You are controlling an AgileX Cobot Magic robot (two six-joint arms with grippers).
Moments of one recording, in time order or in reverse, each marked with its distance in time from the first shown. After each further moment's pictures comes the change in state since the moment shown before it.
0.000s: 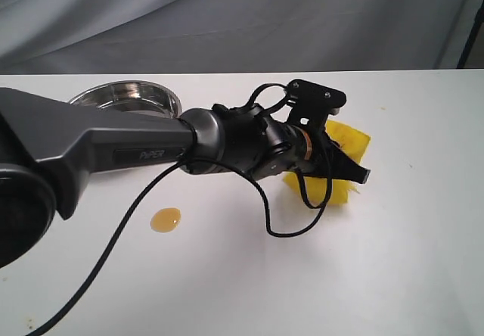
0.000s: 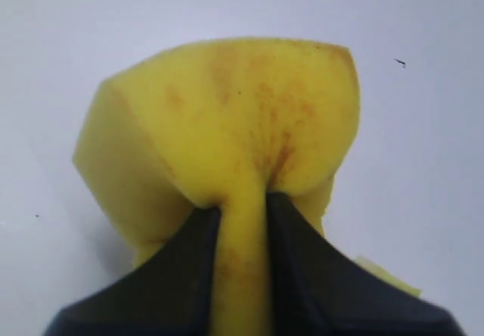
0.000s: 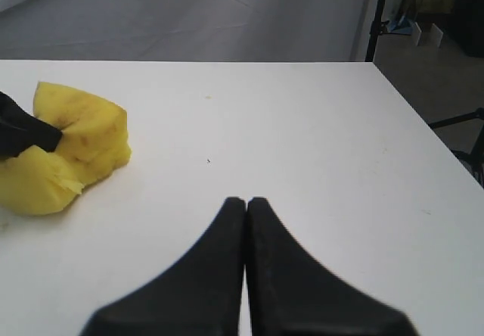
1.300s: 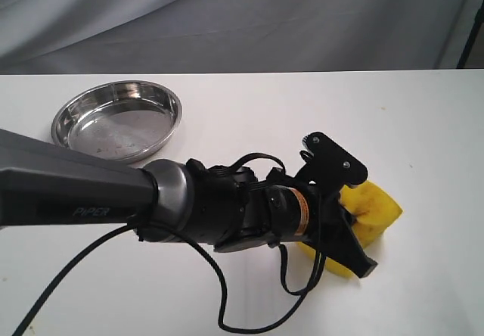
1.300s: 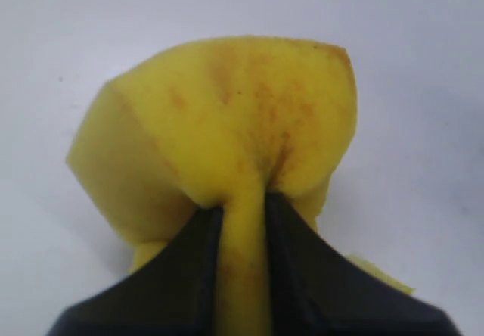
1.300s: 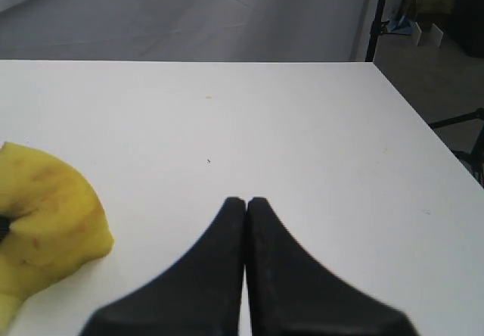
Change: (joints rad) left arm -0.119 -0.188 0.397 0.181 -0.237 0.002; right arm 0.000 0.000 0.000 0.000 0.002 0.000
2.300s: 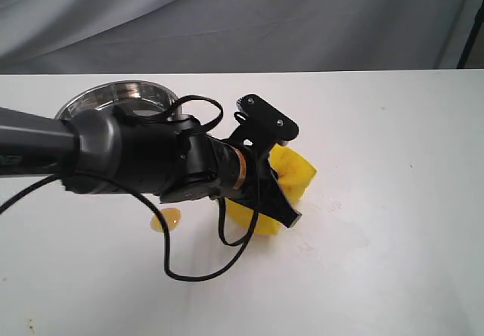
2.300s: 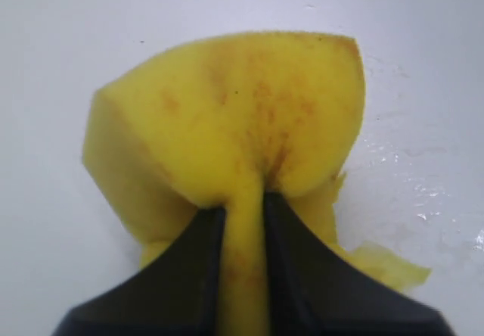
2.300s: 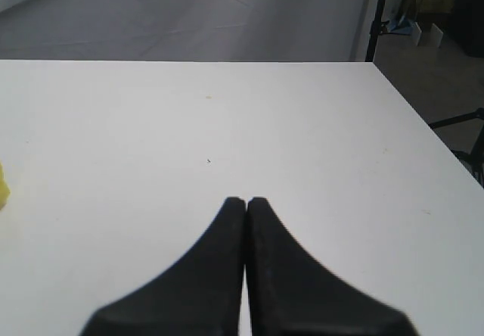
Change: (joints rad) left arm 0.137 -0.132 0.048 0.077 0.278 -0.005; right arm 0.000 0.000 0.000 0.000 0.000 0.000
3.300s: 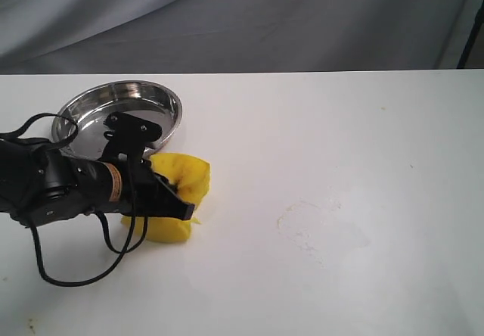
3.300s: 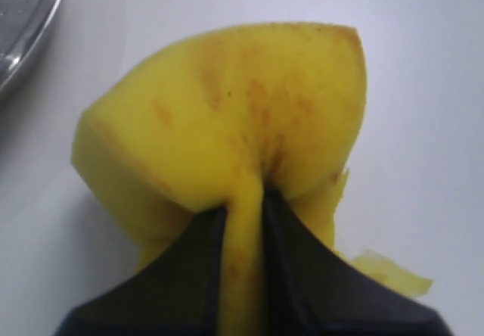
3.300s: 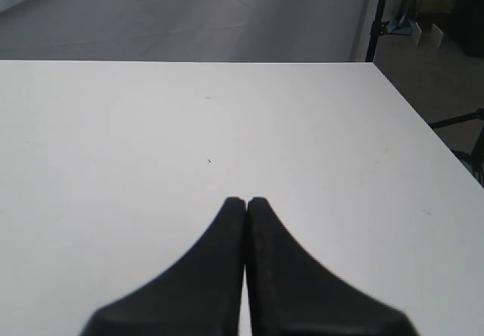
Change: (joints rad) left arm 0.344 -0.138 0.405 0.026 -0.306 -0.115; right arm 0.000 0.000 0.000 0.000 0.000 0.000
